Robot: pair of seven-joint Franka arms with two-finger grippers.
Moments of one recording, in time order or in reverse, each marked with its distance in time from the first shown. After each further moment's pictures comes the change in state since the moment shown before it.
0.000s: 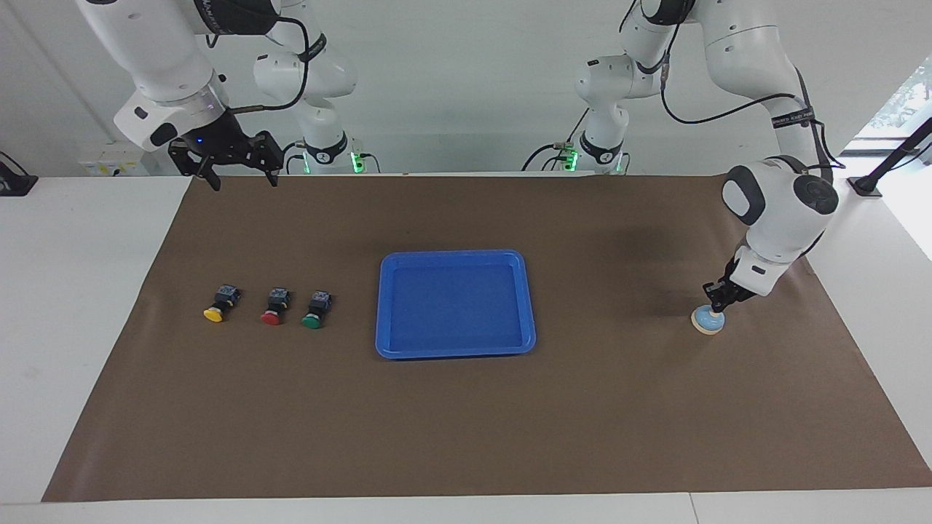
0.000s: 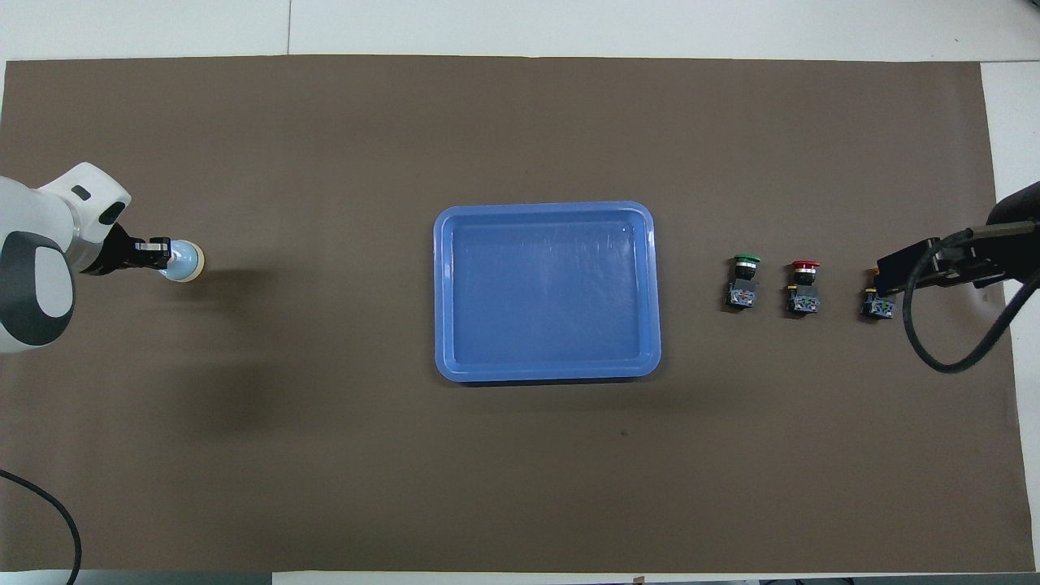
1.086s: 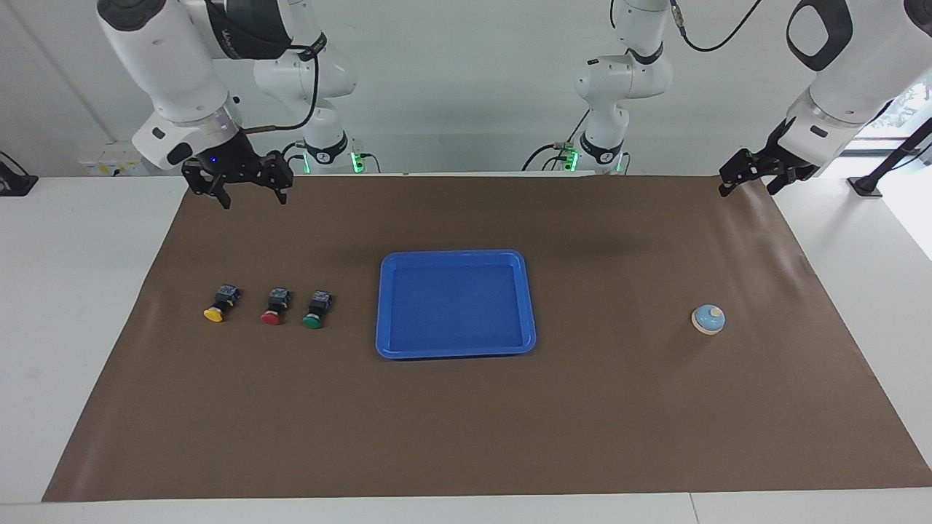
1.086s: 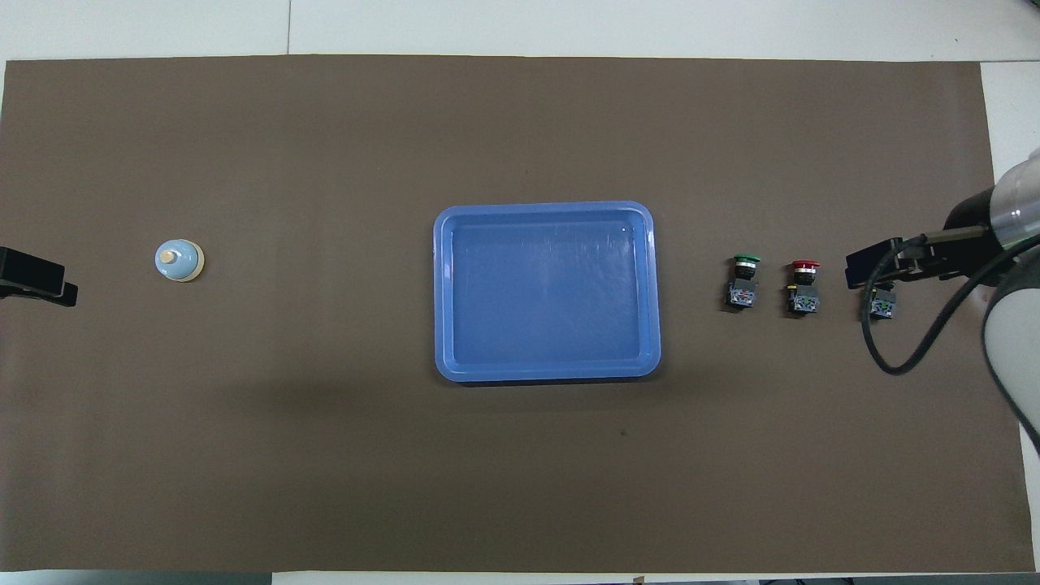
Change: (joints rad) left arm -0.035 -0.275 -0.014 0.349 0.000 -0.815 -0.004; right arm 0.033 -0.042 0.010 -0.240 0.000 0.263 0.066
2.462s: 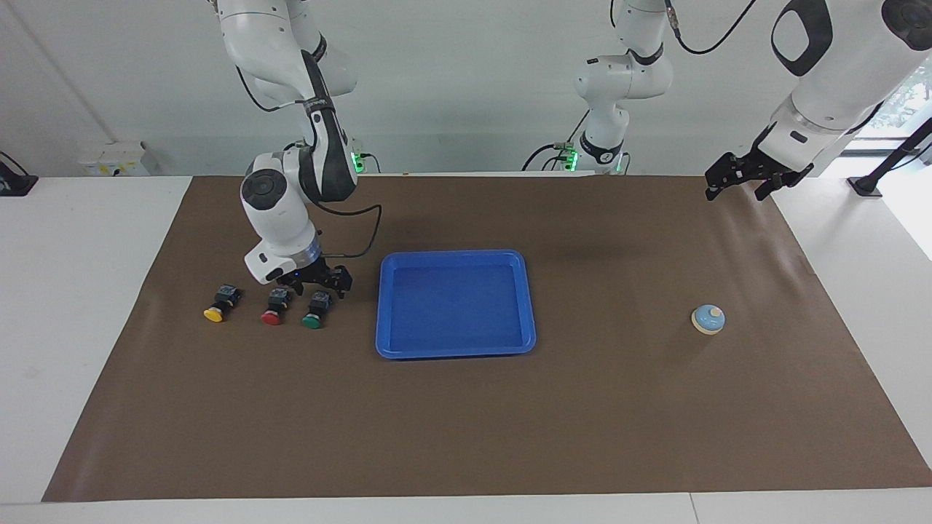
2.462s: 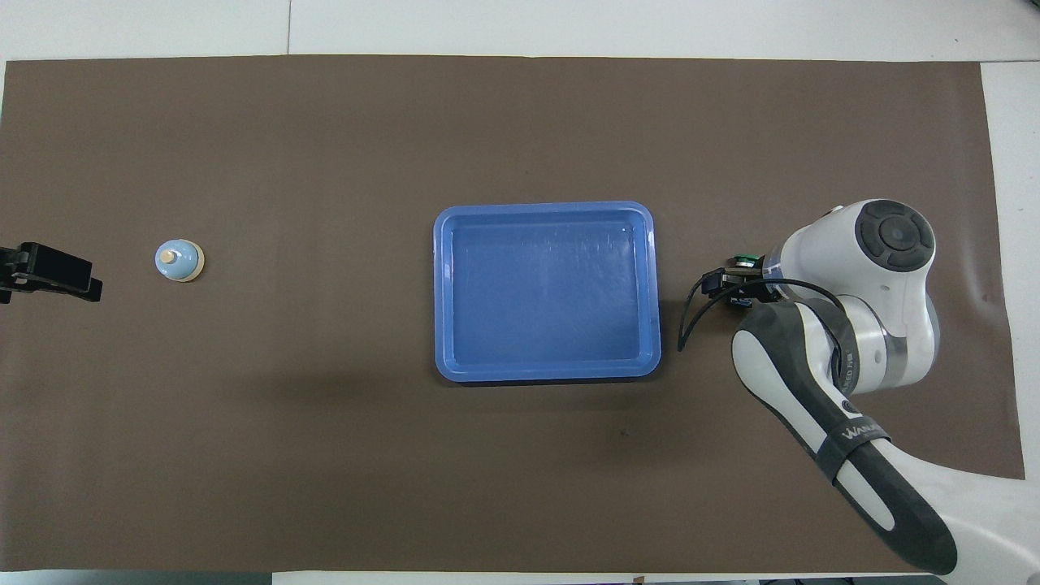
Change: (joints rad) left arm -0.061 0.011 -0.013 0.014 0.000 0.008 -0.002; right arm 0.048 0.220 -0.006 -0.369 0.000 0.613 0.214
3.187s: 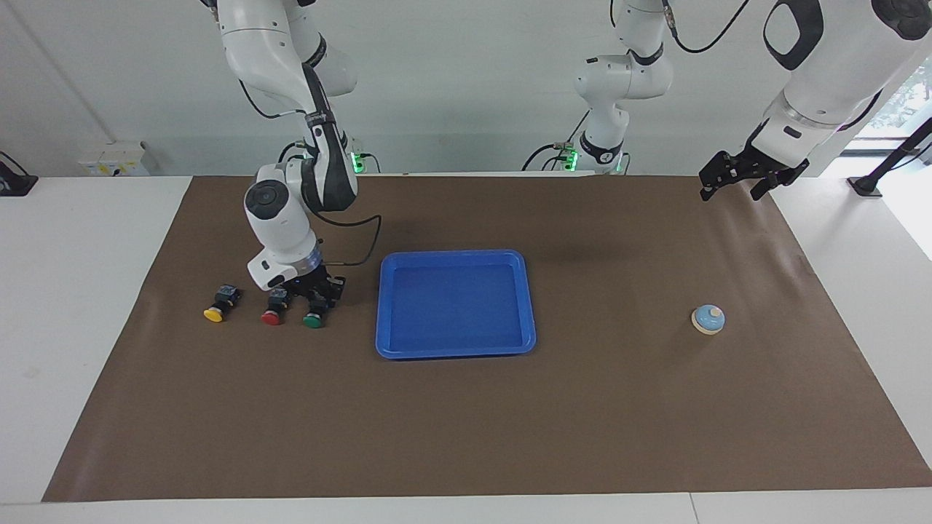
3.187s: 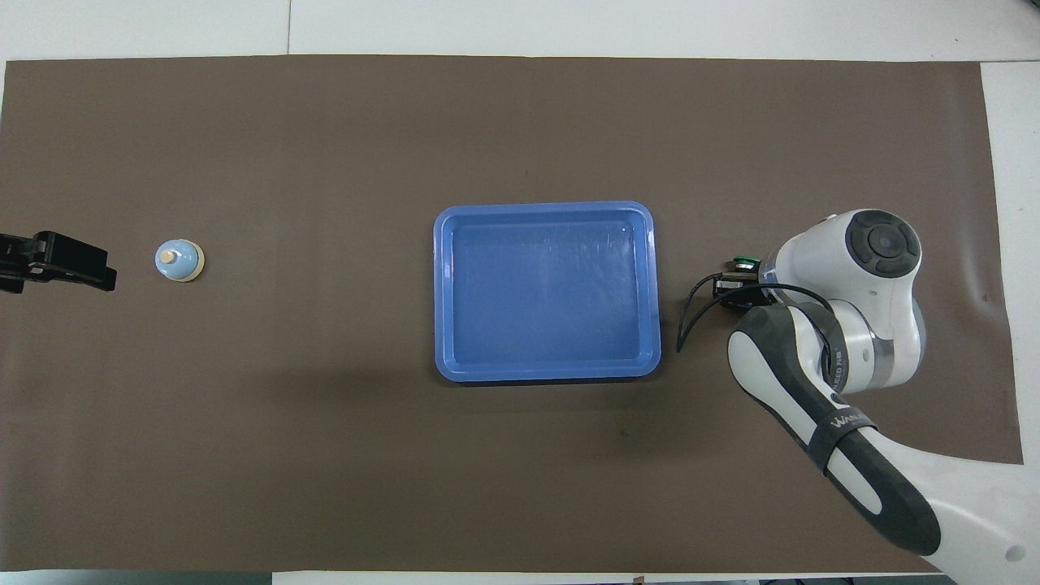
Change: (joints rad) left arm -0.009 0.004 0.003 0.022 0.000 0.008 -0.045; right arm 0.002 0.035 -0.001 -0.006 0.000 0.014 0.003
